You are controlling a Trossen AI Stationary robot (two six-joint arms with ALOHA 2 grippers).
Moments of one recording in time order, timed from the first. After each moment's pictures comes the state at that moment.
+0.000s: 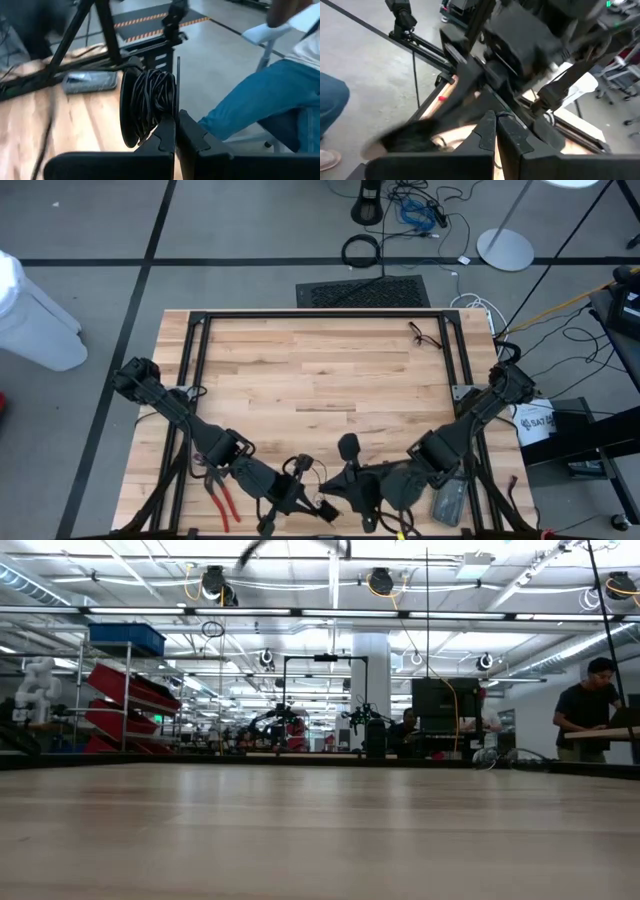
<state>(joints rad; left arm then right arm) -0.62 1.66 1.37 -0.09 -0.07 -0.01 0.67 1.74 1.71 -0.36 0.51 -0.21</state>
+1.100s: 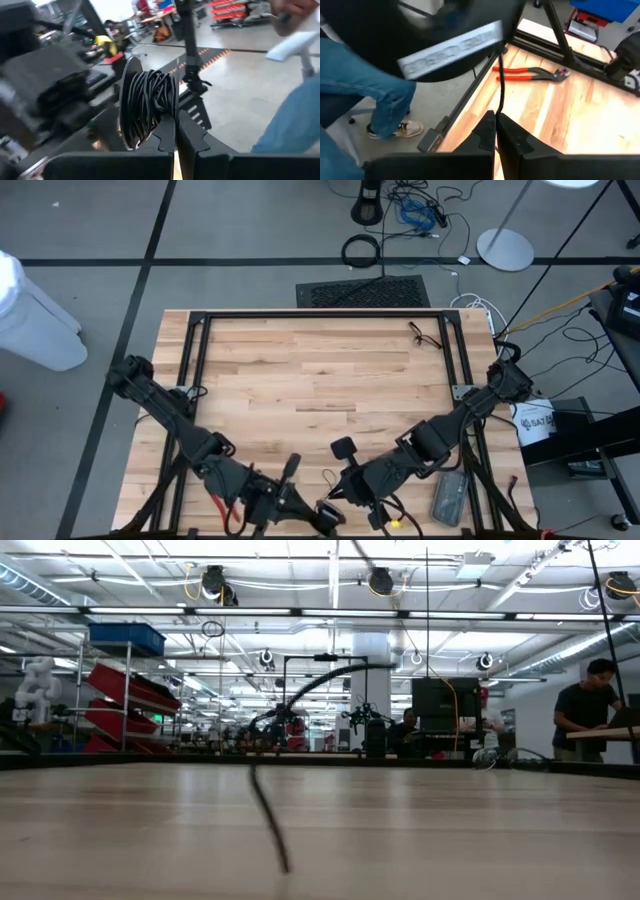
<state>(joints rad) -0.69 1.62 1.37 0.16 -0.22 0.40 0.59 1.74 1.71 -0.54 0.15 0.01</state>
